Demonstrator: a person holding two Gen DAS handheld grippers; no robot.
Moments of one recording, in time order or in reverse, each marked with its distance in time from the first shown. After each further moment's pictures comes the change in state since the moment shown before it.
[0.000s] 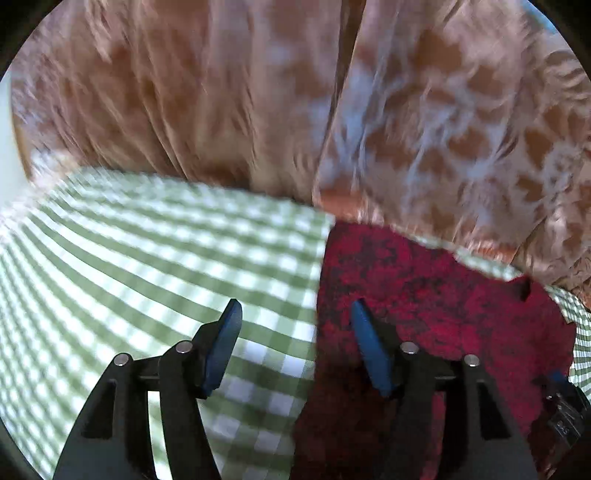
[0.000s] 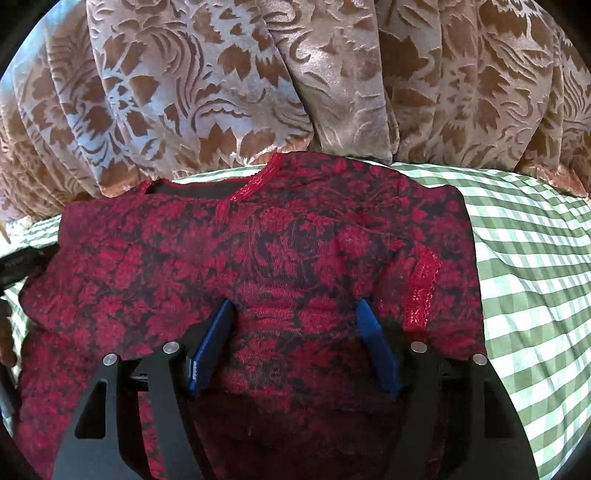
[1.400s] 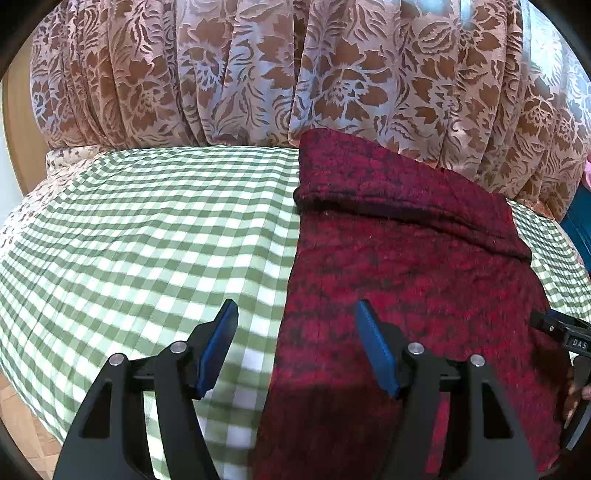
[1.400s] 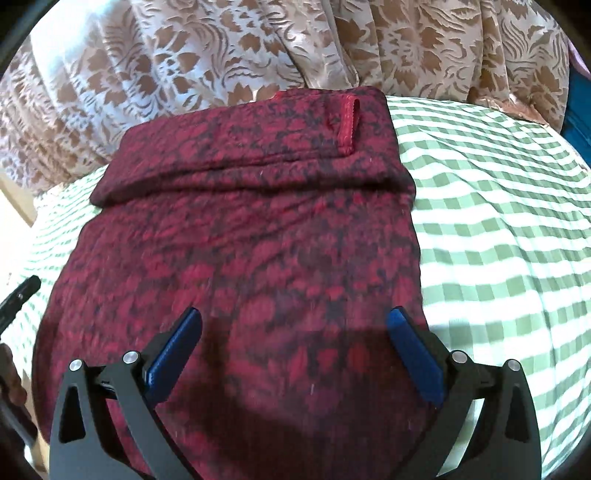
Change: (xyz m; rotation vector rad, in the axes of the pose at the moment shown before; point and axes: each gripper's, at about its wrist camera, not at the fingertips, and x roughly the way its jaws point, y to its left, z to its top) left arm -0.155 0.053 -0.159 0.129 0.041 -0.079; right arm -0.132 -0.019 -0.128 0.022 0.121 0.064
